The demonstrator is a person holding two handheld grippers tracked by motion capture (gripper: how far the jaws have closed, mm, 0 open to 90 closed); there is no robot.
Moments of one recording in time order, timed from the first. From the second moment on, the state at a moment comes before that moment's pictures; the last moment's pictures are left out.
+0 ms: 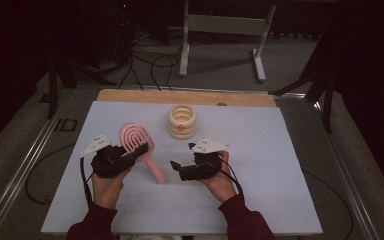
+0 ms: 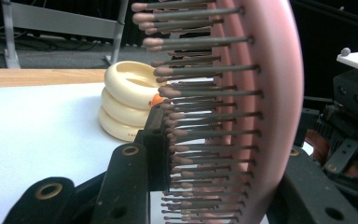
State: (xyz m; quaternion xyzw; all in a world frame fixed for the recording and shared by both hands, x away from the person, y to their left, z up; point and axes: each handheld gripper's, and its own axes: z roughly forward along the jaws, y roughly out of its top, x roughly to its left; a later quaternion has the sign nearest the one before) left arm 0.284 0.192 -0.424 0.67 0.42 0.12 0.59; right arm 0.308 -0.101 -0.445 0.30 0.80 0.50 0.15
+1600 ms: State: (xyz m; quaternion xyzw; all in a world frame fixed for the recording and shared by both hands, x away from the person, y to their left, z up) left arm 0.328 0.189 -0.351 0.68 0.42 0.17 0.58; right arm 0.282 -0.245 -0.468 0.38 0.71 0.53 0.28
